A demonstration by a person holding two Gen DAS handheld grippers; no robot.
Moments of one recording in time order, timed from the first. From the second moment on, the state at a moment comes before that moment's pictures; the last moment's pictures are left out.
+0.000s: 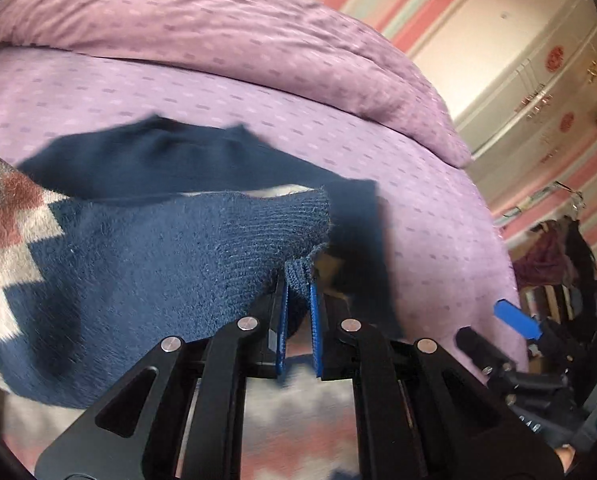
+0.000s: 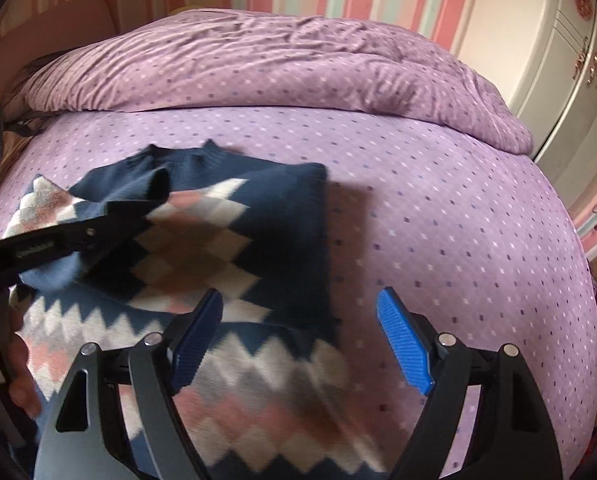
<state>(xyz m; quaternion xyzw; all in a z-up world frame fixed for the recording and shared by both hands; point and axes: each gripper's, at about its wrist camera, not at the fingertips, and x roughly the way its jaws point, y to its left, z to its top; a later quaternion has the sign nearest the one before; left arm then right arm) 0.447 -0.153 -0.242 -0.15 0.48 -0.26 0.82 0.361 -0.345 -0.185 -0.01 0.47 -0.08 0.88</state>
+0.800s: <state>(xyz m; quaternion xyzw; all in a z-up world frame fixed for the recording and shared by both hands) 0.398 -0.140 -0.242 -0.01 0.48 -0.19 0.86 0.368 -0.368 -0.212 0.02 0.48 -0.07 0.88</state>
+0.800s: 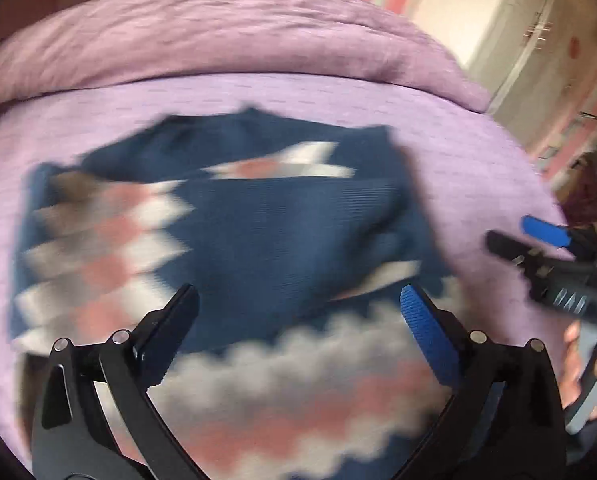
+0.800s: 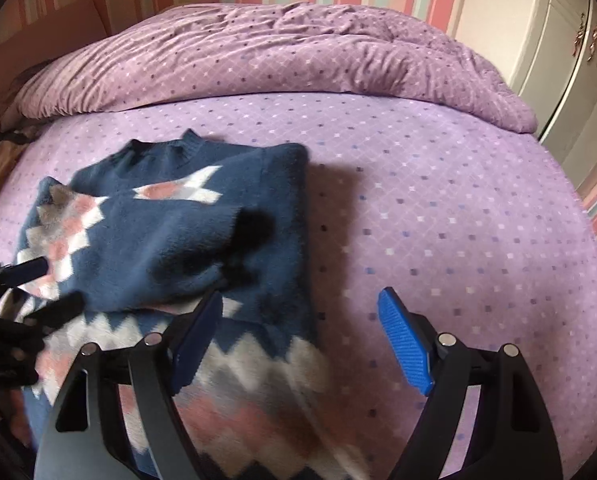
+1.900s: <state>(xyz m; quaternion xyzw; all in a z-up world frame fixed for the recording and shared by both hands) 0.442 0.021 -0.237 0.00 0.46 -0.05 0.89 0.414 -0.316 -0.209 -0.08 0.41 -0.04 0.91</state>
